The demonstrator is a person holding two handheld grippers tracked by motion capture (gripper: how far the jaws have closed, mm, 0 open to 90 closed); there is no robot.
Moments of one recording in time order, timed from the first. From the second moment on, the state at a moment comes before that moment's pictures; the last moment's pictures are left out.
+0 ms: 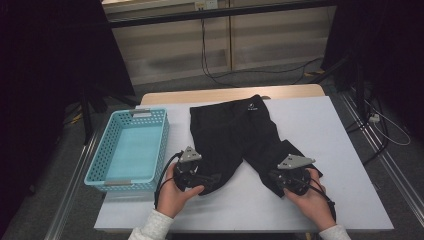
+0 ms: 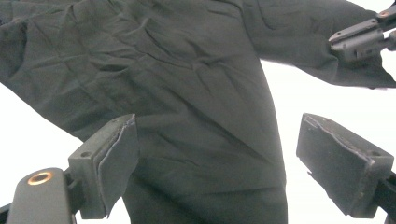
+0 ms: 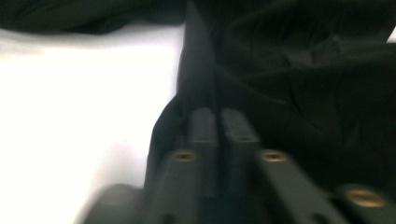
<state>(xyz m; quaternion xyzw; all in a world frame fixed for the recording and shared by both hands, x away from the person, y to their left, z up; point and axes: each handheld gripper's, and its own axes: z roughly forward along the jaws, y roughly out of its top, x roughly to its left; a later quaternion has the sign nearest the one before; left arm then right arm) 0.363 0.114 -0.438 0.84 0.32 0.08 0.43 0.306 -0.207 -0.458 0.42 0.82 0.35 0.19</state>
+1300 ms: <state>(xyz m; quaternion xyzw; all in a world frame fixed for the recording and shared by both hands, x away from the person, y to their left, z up) 0.358 0.090 -0.435 0.85 0.30 0.06 0.44 0.292 -0.263 -0.443 0.51 0.72 0.40 0.23</state>
